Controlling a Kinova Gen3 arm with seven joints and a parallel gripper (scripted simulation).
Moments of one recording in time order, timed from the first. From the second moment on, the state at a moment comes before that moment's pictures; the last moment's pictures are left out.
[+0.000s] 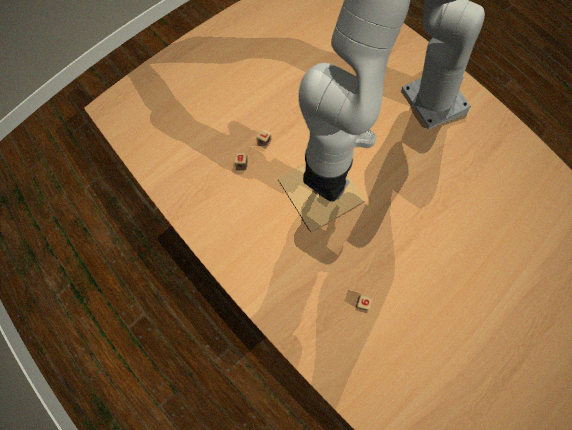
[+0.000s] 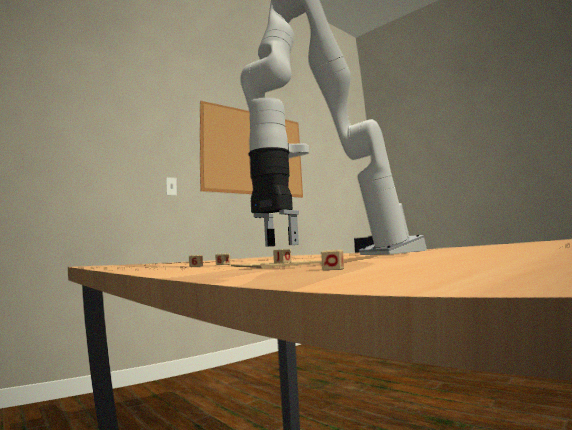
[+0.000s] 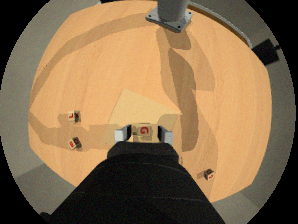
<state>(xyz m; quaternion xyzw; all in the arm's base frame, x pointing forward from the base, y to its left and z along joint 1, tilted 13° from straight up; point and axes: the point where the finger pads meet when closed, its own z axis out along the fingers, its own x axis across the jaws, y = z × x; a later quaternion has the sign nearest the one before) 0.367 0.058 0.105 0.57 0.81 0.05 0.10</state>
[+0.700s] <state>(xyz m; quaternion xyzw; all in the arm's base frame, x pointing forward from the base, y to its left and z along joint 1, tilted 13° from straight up) 0.375 0.059 0.081 0.57 0.81 0.05 0.10</state>
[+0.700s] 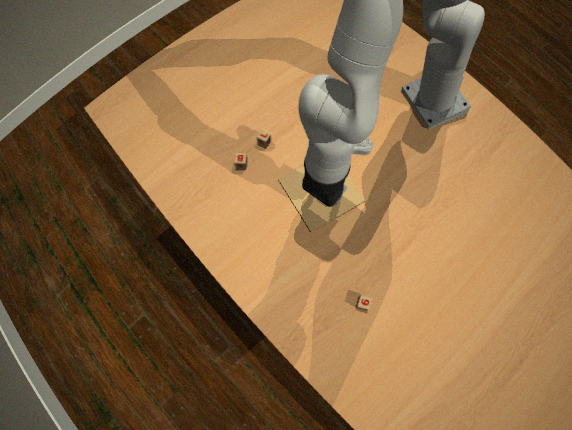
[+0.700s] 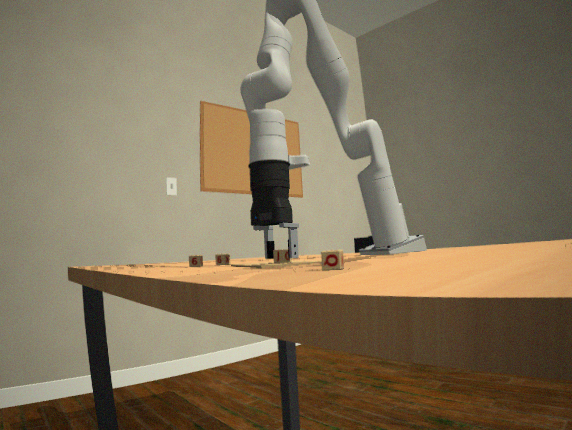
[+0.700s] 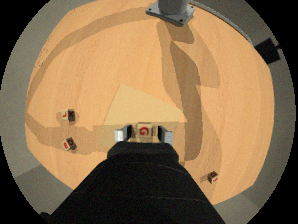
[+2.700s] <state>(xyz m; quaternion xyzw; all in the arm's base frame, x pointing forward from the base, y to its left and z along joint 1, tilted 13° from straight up) 0.373 0.057 0.073 0.57 0.81 0.05 0.10</state>
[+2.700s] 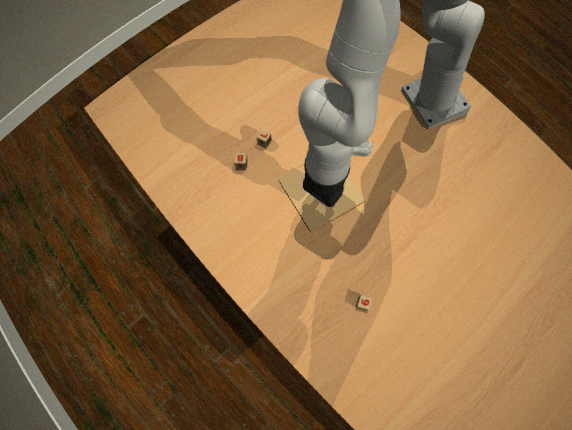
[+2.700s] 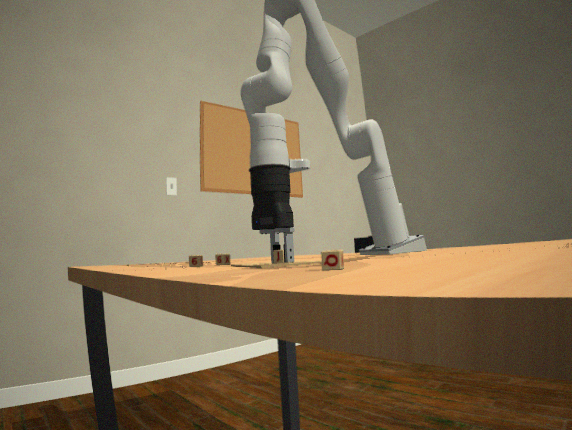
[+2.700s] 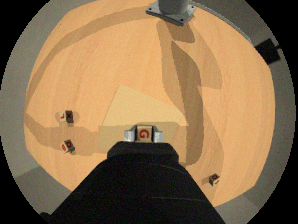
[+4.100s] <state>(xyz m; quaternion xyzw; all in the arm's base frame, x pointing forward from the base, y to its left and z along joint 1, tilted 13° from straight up) 0.350 0.057 0.147 0.58 0.81 0.04 0.09</state>
